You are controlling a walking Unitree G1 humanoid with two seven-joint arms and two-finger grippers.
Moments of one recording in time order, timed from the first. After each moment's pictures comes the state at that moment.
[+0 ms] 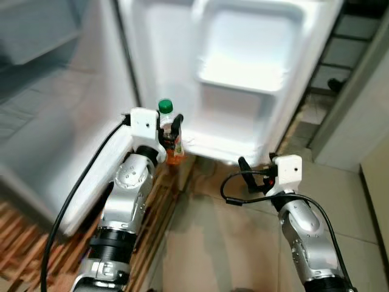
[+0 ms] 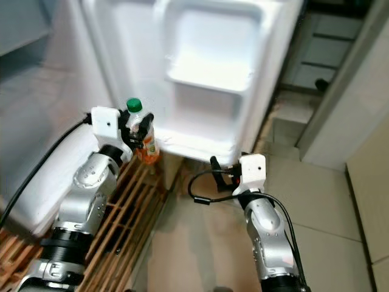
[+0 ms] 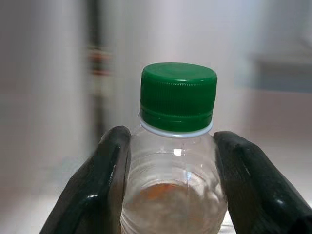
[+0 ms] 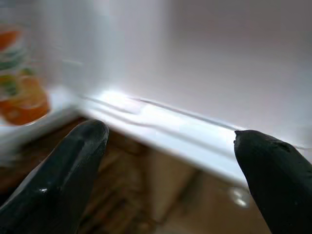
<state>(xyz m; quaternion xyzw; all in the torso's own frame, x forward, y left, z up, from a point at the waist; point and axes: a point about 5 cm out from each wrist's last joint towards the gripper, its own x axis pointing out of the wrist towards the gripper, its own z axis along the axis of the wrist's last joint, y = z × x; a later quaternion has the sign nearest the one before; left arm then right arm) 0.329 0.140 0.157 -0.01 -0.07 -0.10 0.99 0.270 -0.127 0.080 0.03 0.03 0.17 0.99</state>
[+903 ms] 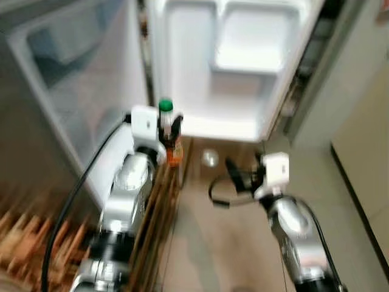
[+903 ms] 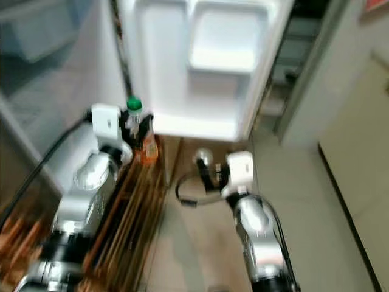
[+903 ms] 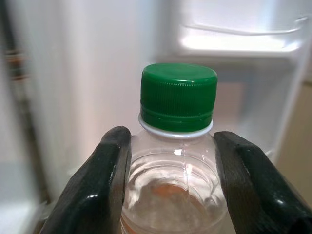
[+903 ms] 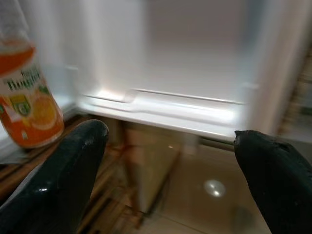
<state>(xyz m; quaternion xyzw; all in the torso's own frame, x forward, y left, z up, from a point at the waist) 0.326 0.112 0.156 -0.02 -0.06 -0.14 0.99 0.275 -0.134 0.083 0.02 0.02 0.16 0.99</state>
